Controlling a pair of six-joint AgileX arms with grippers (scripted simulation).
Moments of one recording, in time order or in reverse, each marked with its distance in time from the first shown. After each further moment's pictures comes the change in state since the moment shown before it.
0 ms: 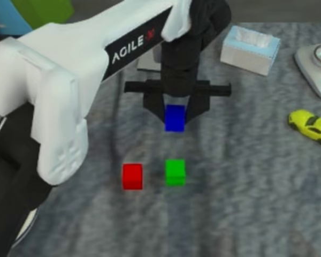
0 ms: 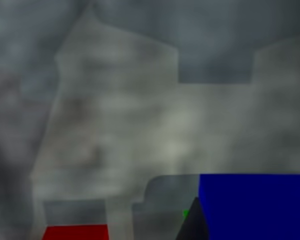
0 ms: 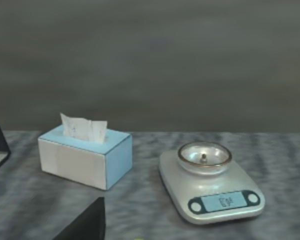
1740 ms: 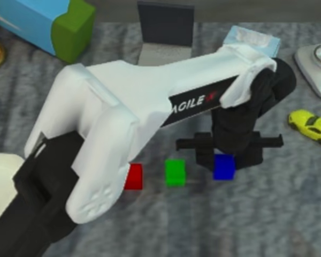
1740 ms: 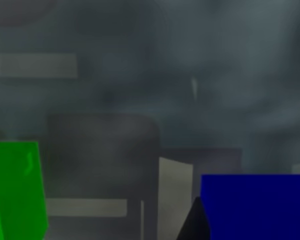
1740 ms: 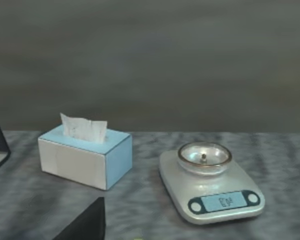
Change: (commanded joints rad) left arm -0.217 0.008 -0.194 0.241 -0.015 -0.289; right arm 0.000 0.000 0.000 0.000 0.000 0.000
